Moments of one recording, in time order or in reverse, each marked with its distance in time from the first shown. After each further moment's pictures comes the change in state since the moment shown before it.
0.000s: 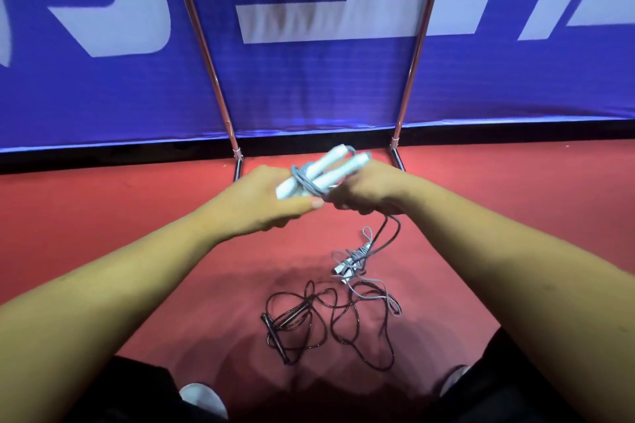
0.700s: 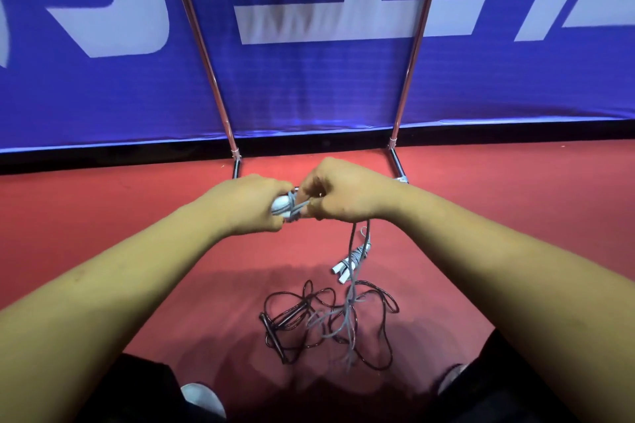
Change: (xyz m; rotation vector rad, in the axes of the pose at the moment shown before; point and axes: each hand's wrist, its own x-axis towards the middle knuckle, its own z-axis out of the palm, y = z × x) left_hand 0.013 -0.015 -0.007 0.948 -0.098 -0.059; right_hand -0.015 -0.035 0.018 -0.424 -0.038 -0.241
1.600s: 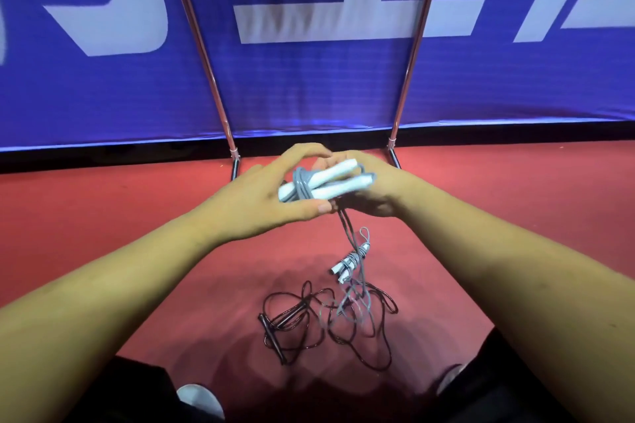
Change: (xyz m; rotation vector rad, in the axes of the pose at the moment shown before) left_hand -0.021 0.020 -0.018 -0.712 0.228 0.165; right_hand 0.012 0.042 0.003 0.871 -0.022 0.035
